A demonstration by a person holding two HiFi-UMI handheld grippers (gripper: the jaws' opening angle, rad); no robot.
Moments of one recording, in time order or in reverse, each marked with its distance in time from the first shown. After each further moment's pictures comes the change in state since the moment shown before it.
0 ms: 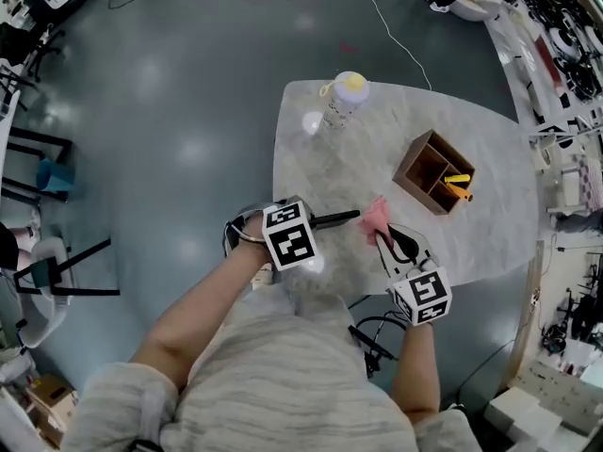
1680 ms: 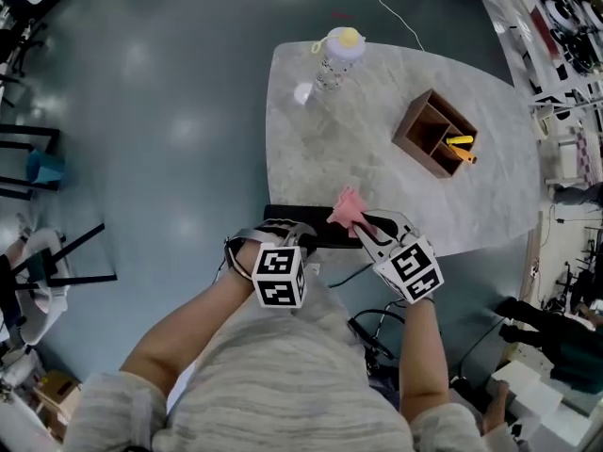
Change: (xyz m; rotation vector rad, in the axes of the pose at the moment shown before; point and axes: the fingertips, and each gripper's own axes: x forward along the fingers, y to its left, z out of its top) left arm 0.033 -0.117 -0.026 0.307 -0.114 -0.009; right arm 0.014 0.068 -0.054 -0.082 0.205 0.234
